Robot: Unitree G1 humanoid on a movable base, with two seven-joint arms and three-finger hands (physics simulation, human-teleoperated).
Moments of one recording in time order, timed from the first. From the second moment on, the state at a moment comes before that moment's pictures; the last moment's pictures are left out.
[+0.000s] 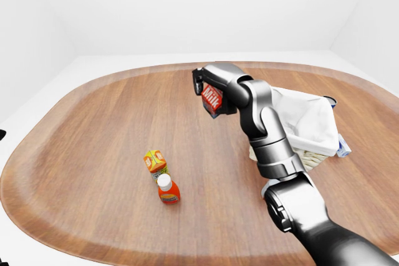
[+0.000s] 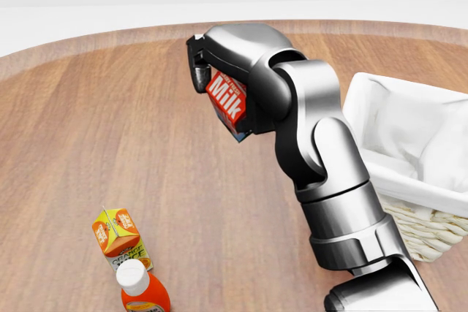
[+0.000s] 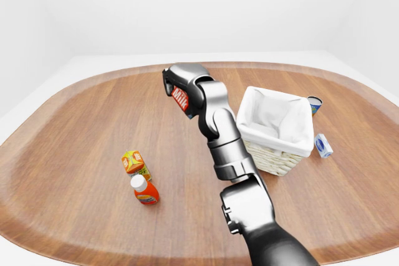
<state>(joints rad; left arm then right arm) -0.19 0.71 0.76 0.34 -0.65 0.06 0.15 -0.97 -0.03 0.08 0.31 -1.18 0.09 0.70</state>
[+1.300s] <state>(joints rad) -0.19 0.71 0.76 0.34 -0.65 0.06 0.15 -1.04 -0.26 -0.03 0.15 -1.23 0.09 0.70</state>
